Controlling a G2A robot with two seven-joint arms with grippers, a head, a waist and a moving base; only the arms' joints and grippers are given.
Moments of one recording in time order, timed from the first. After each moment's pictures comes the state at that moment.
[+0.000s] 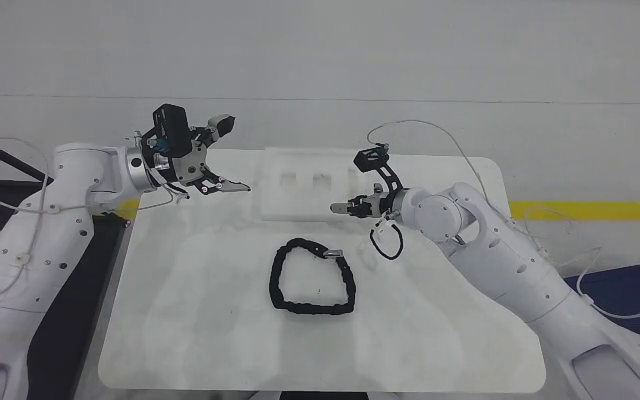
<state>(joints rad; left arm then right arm) 0.58 -0.73 -0.95 -1.34 1.16 -1.01 0.35 -0.53 -1.08 0.61 -1.36 -0.30 0.03 0.73</state>
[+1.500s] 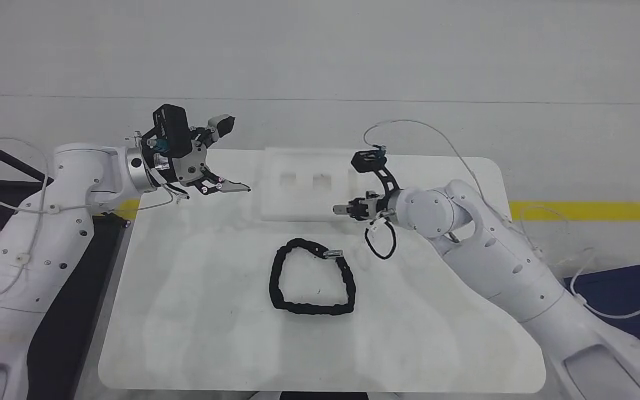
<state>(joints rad) 0.58 -0.73 -0.95 -1.34 1.16 -1.01 0.35 -0.54 -1.12 0.65 -1.38 -0.33 0.19 0.86</state>
